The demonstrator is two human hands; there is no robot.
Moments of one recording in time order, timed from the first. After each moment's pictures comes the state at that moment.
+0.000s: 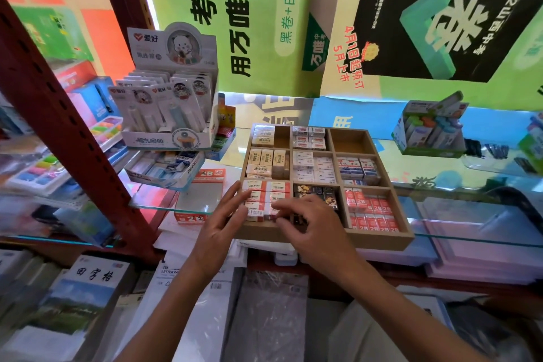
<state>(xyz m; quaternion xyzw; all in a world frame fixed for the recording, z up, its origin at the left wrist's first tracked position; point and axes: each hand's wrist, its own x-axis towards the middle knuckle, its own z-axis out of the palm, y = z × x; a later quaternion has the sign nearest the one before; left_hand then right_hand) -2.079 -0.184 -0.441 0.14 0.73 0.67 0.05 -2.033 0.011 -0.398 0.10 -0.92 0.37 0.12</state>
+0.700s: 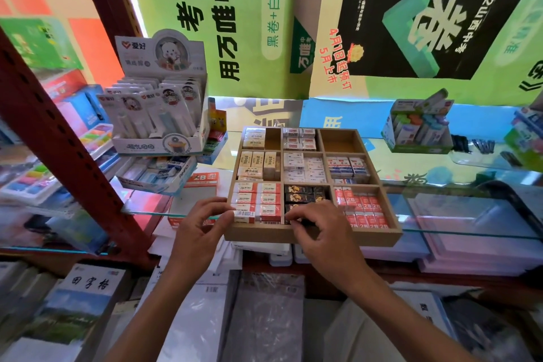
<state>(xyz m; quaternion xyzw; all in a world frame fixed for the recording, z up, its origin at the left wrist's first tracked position) -2.077 -0.194 -0.430 0.11 0.79 0.60 -0.05 -2.017 0.033 -0.411 0.07 -0.90 0.37 0.20</state>
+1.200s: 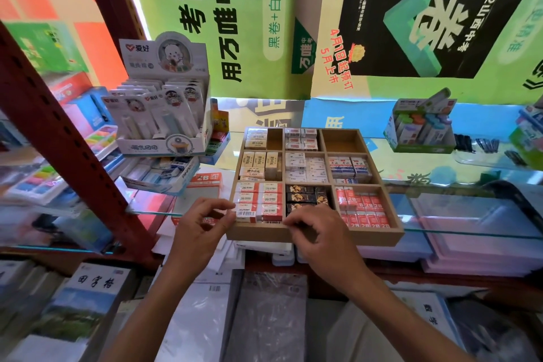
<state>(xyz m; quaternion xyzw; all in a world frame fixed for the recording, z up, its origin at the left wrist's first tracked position) -2.076 -0.197 -0.422 0.11 0.82 0.56 -0.05 -2.017 0.031 -0.417 0.10 -0.90 0.38 0.19</state>
